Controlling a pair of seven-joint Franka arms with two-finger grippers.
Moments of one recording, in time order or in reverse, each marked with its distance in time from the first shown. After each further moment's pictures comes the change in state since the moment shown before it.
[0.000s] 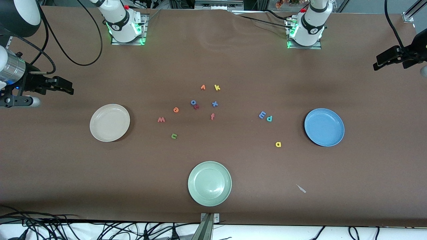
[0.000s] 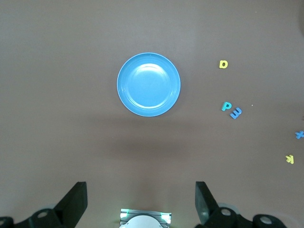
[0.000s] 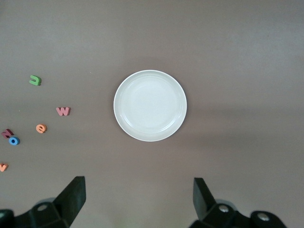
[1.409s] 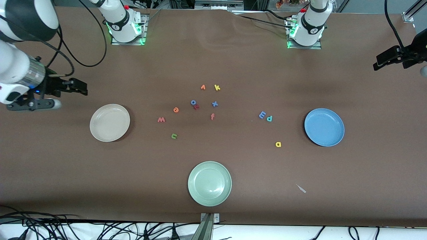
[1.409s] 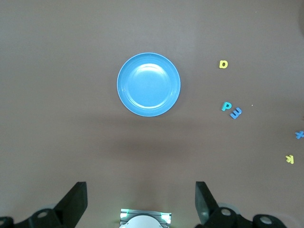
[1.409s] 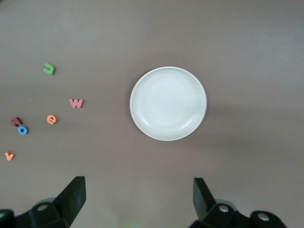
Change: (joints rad) left arm 0.000 0.000 0.000 0.000 0.000 0.000 0.000; right arm 0.083 0.038 0.008 -0.004 0.009 0.003 0.003
